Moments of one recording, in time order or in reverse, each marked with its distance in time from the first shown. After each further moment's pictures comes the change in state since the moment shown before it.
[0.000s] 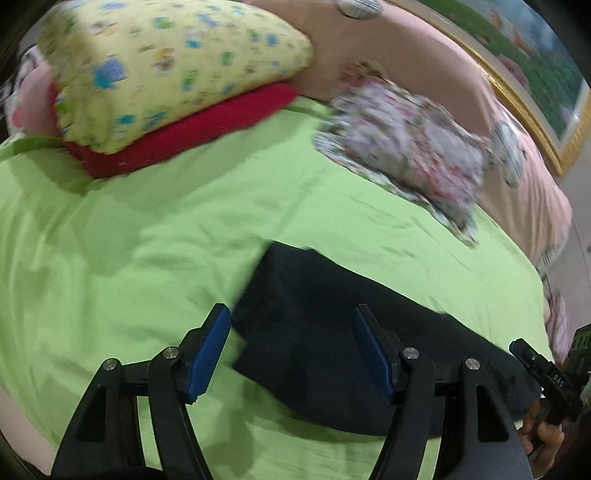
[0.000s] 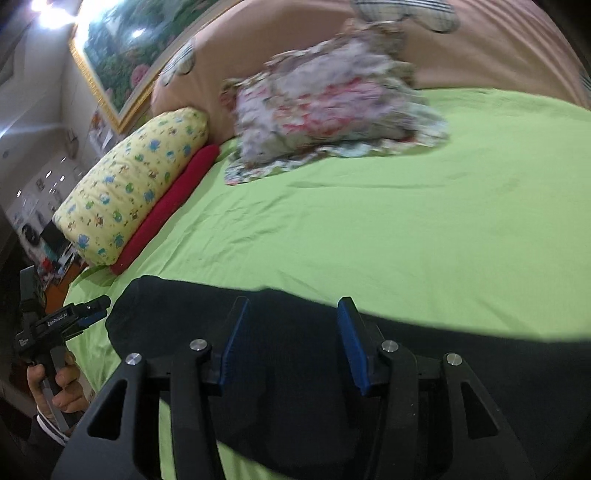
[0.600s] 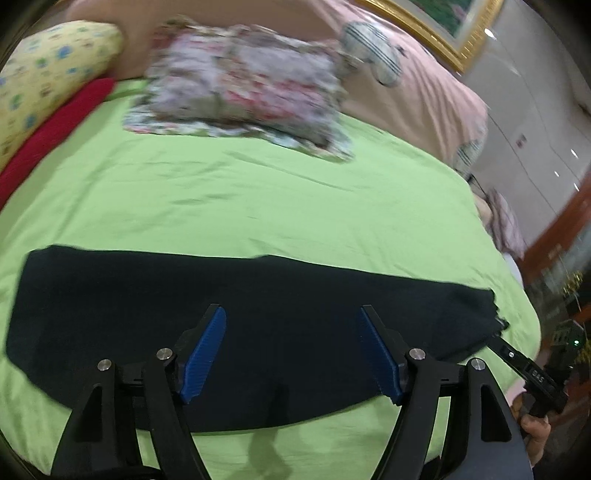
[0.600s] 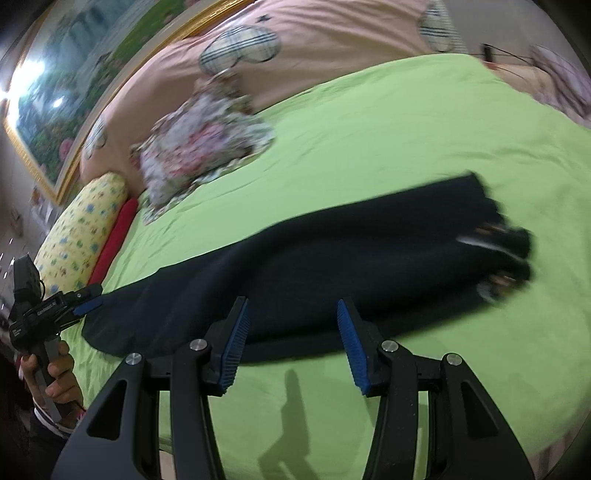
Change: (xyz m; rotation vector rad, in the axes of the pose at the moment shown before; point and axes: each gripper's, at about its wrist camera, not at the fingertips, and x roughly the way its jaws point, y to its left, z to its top) left arm 0.027 -0.190 -0.048 0.340 0.171 -0.279; right arm -0.148 -0.117 -0.088 0.285 -0.124 -0.238
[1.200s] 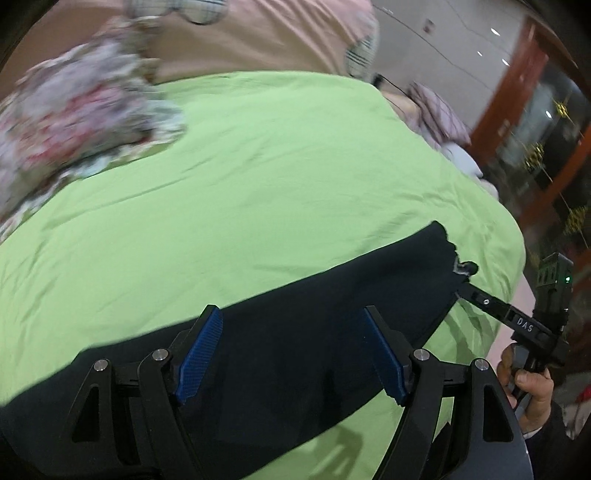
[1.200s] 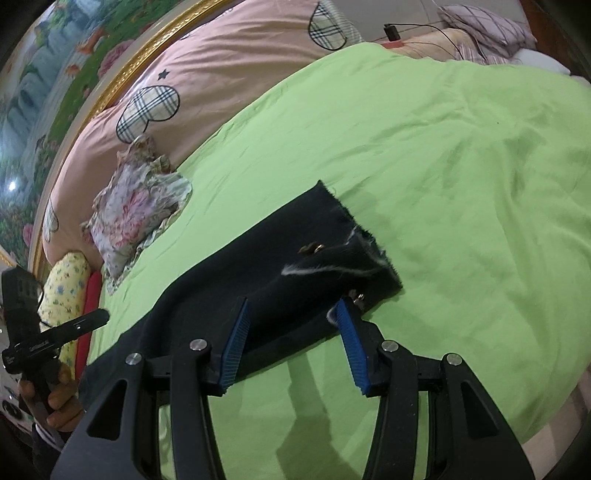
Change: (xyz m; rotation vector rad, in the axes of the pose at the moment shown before) left arm 0.106 -0.183 0.038 0.433 0.223 -0.159; right arm -0.015 -0.083 0.009 0.262 -0.085 -0.081
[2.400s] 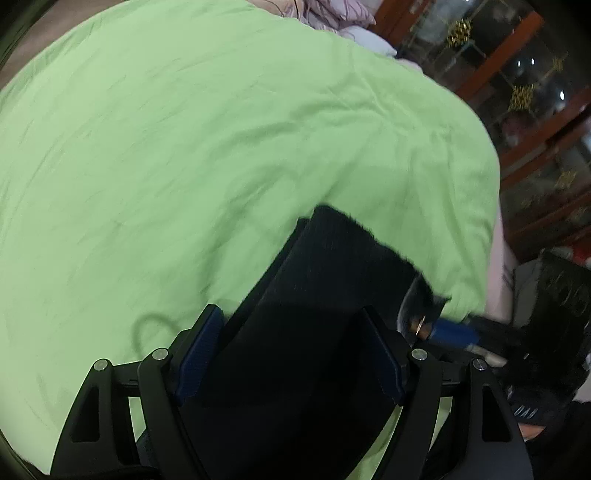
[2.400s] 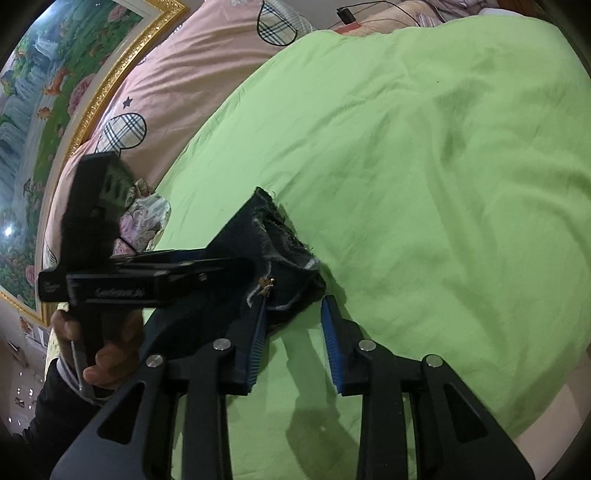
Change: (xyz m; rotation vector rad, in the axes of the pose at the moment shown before) left arm 0.178 -0.152 0.072 0.350 0.356 -0.247; right arm -0.008 -0.048 -0.004 0.158 0.008 0.034
